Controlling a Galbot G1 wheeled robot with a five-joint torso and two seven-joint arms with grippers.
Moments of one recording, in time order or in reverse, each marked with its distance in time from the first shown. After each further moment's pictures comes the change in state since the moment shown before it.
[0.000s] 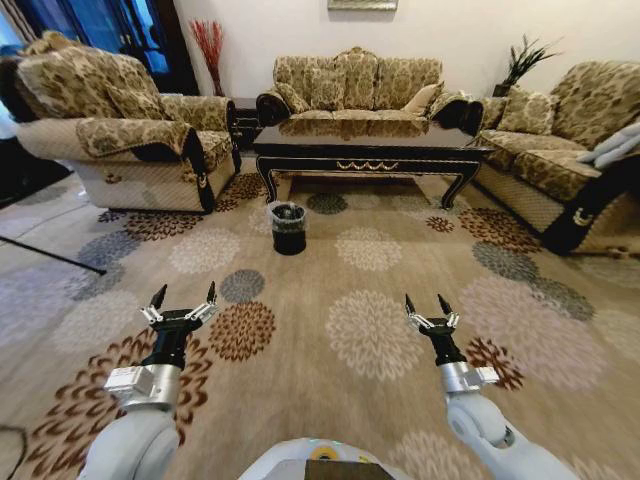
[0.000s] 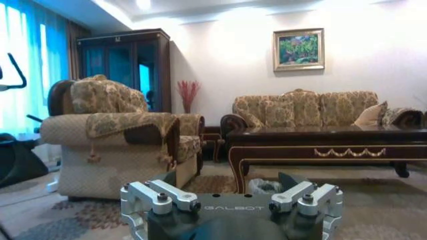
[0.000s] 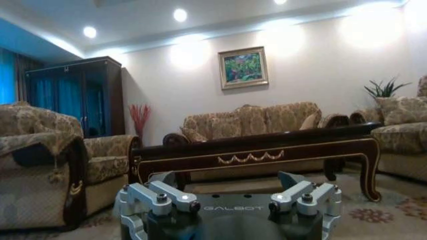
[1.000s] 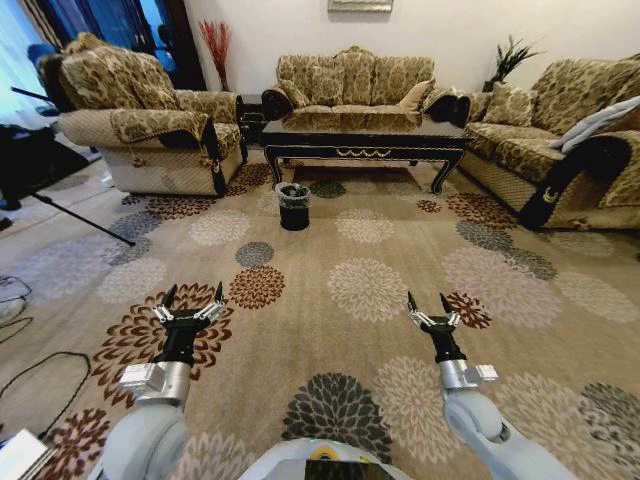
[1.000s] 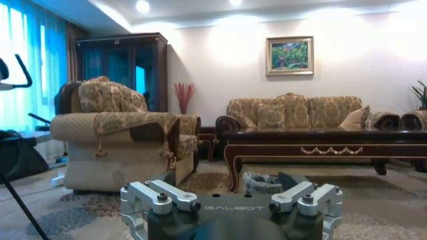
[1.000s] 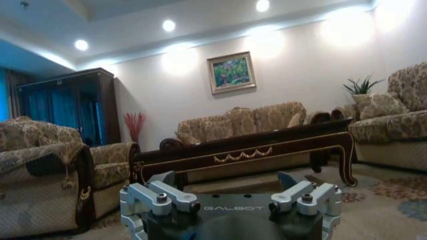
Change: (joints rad) left arm -0.047 0.020 0.055 0.047 0.007 -0.033 -0.004; right arm 0.024 0.019 -0.013 -0.034 0.050 0.034 -0.006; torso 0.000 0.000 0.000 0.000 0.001
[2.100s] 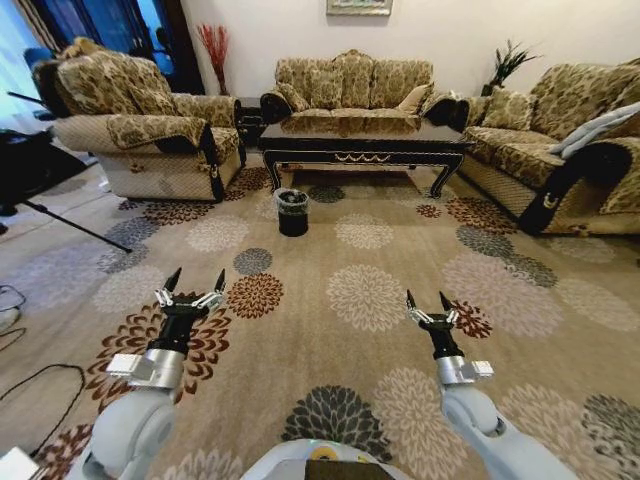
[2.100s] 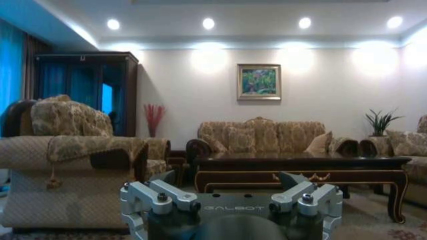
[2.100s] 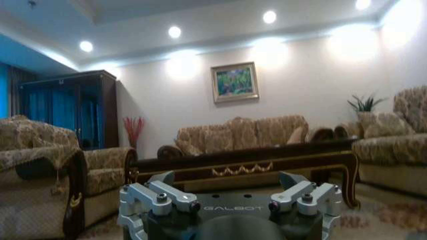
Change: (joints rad) left arm -0.042 0.037 -0.102 0.031 -0.110 -0.055 0.184; right arm 0.037 0.003 0.012 -0.002 -0.059 -0.018 0.020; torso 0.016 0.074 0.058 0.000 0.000
